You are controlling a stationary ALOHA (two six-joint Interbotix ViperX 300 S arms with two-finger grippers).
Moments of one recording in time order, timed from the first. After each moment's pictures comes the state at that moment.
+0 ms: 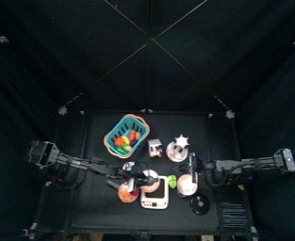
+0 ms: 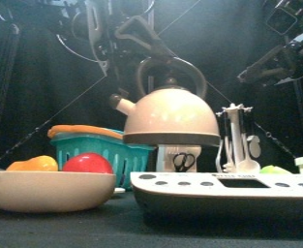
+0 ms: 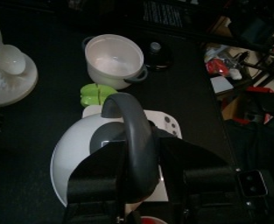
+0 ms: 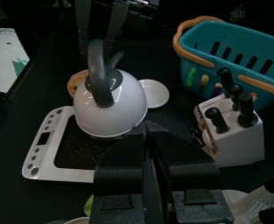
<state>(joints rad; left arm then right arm) -0.16 -0.06 0.59 -0.23 -0.08 0.00 0.00 -0.77 1.21 -0.08 -0.19 0.00</state>
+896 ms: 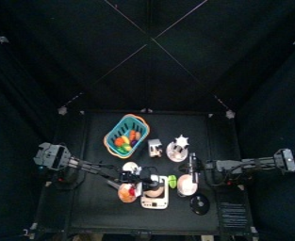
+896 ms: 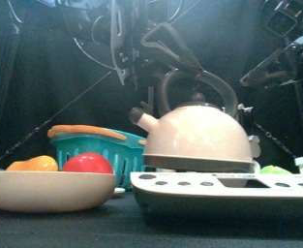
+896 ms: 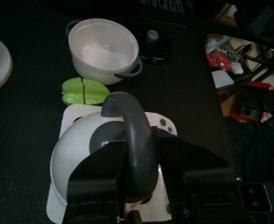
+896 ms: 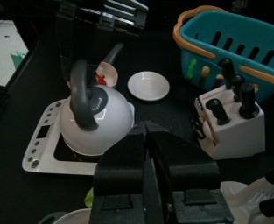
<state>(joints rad) -0.19 0.09 0.47 -0.28 -0.05 0.00 0.01 -0.78 1.21 -0.08 -0.15 0.01</state>
